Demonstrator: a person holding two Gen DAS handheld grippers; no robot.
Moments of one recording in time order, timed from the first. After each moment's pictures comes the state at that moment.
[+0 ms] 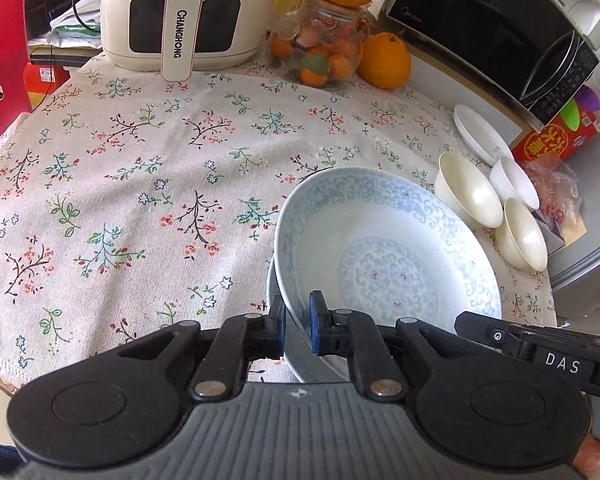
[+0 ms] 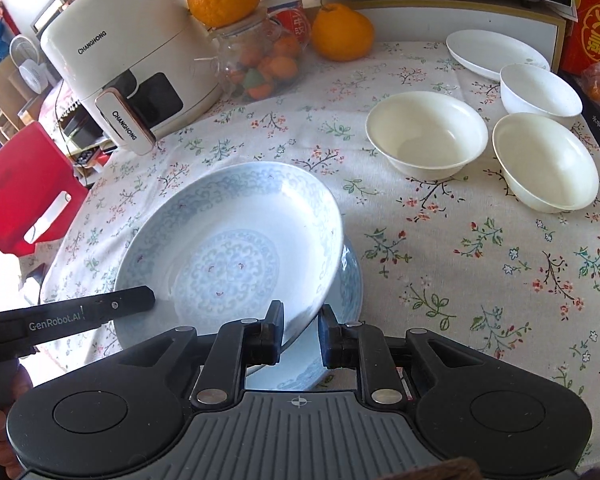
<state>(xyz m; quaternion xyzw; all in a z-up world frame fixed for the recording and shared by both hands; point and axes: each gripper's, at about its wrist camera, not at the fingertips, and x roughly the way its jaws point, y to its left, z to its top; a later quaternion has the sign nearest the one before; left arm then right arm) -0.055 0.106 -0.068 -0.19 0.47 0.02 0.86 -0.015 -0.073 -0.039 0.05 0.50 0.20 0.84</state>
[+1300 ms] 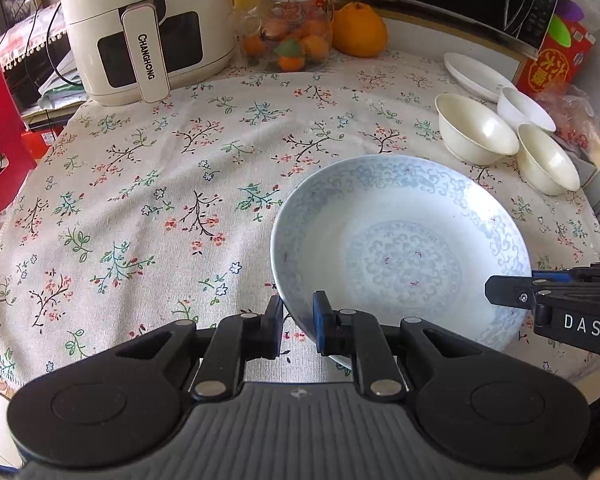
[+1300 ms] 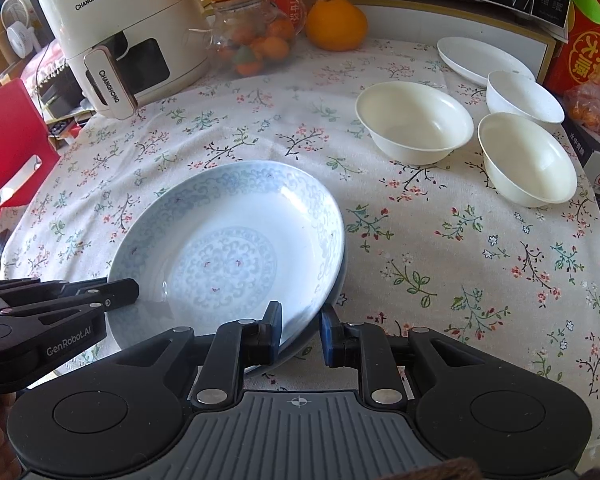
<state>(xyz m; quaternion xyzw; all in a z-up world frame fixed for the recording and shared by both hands) -0.064 0.071 -0.081 -0.04 0.47 0.03 0.88 -0.036 -0.054 -0.052 -0.02 0.49 0.16 0.86</state>
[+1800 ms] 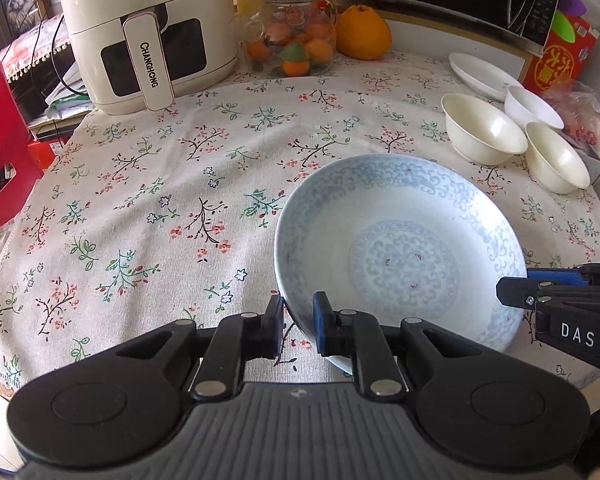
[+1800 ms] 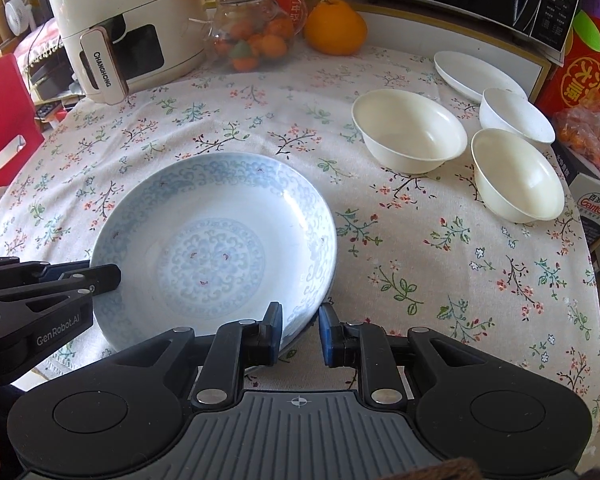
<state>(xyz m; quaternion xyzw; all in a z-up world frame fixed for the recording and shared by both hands) -0.061 0.070 -0.083 -0.03 0.46 0.04 0.89 -0.036 -0.050 -0.053 -0.05 0.48 0.14 0.87</state>
